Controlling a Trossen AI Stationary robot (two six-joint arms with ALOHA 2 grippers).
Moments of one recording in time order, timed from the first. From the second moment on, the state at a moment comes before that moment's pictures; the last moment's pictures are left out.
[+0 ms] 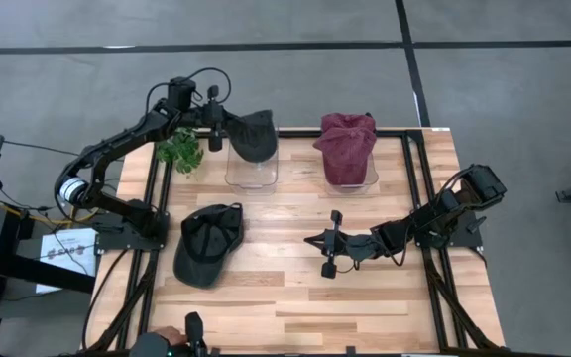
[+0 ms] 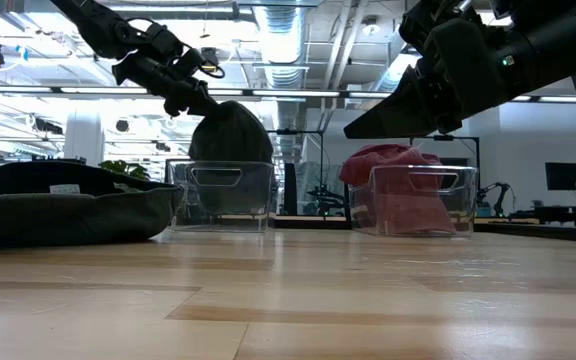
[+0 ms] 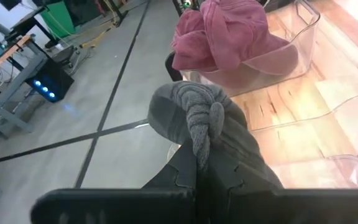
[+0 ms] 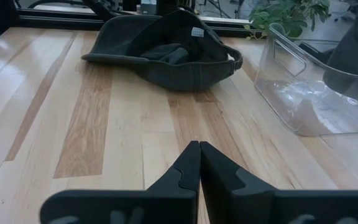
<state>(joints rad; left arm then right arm) 0.97 1.39 0.97 -0.08 0.65 0.87 0.40 1.62 0.58 0.63 0.55 0.08</state>
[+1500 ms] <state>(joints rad) 0.88 1.45 0.96 -0.11 0.59 0.96 0.40 1.62 0.58 0.63 0.55 0.09</state>
